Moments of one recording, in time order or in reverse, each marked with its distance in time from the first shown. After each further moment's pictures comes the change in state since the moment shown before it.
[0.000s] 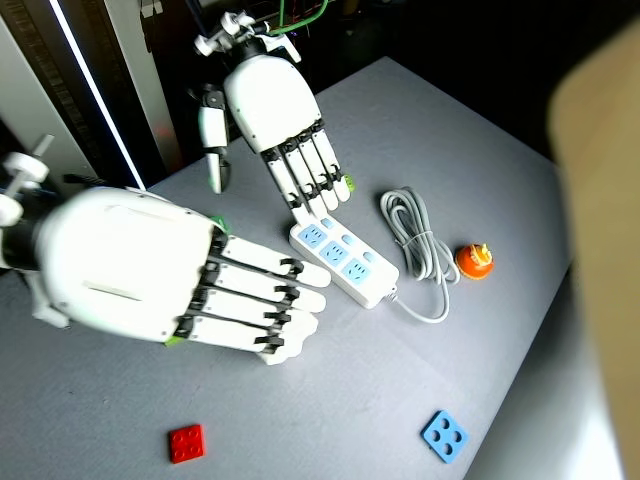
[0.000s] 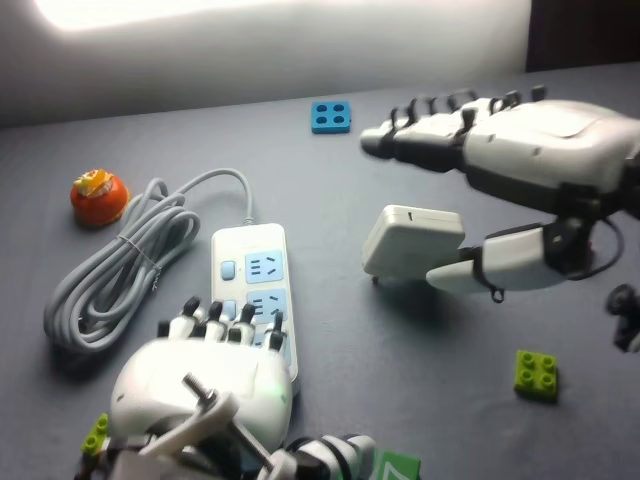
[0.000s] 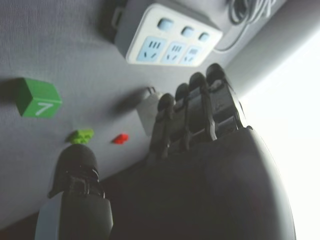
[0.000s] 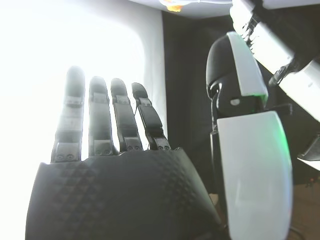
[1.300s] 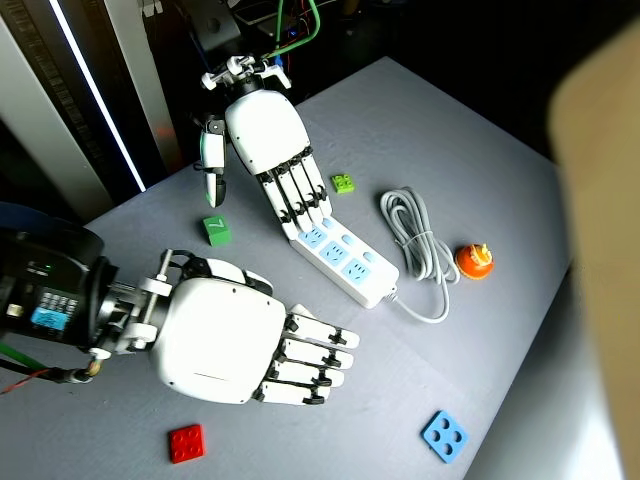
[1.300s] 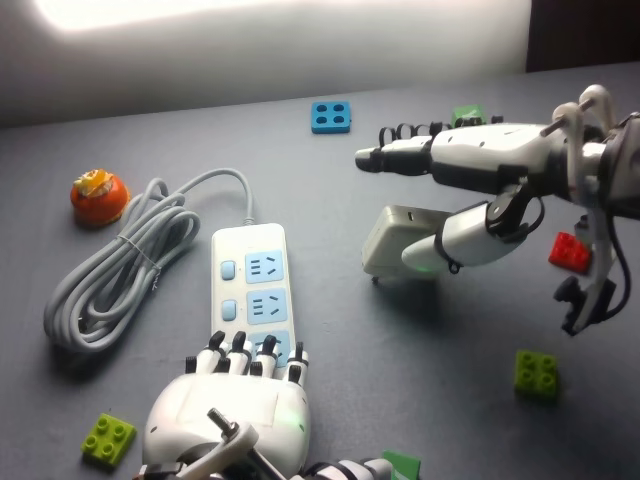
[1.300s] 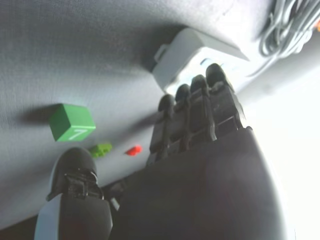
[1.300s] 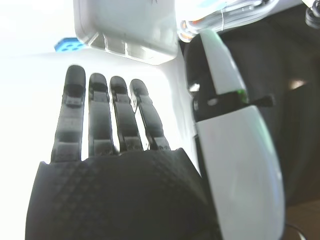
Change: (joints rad) left arm 0.102 -0.077 0.085 0.059 0.061 -0.095; right arm -0.028 -0.232 0.323 0.146 -0.132 0.006
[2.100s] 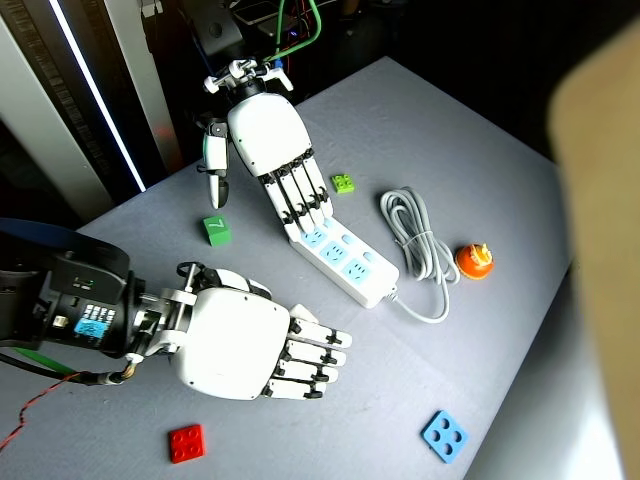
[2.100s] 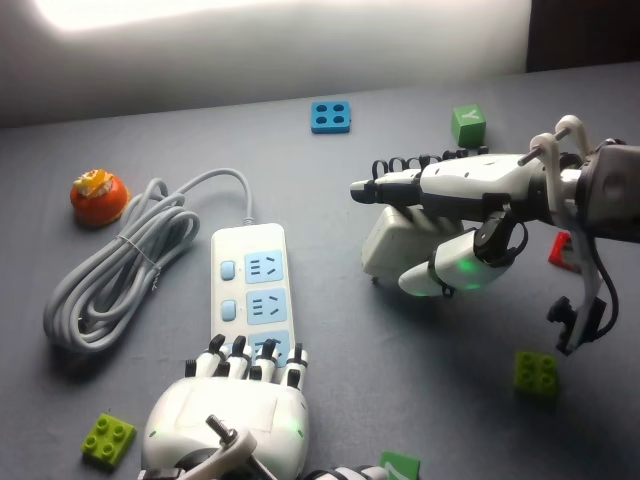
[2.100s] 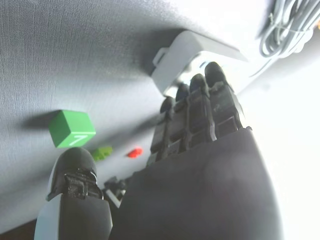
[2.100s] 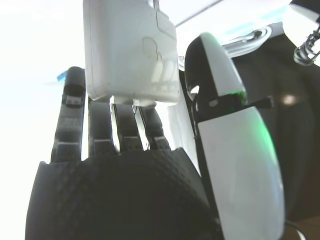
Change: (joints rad) left arm 0.017 0.000 -0.002 0.013 0.003 0.000; right arm -0.035 -0.053 0.055 -0.006 -0.037 0.008
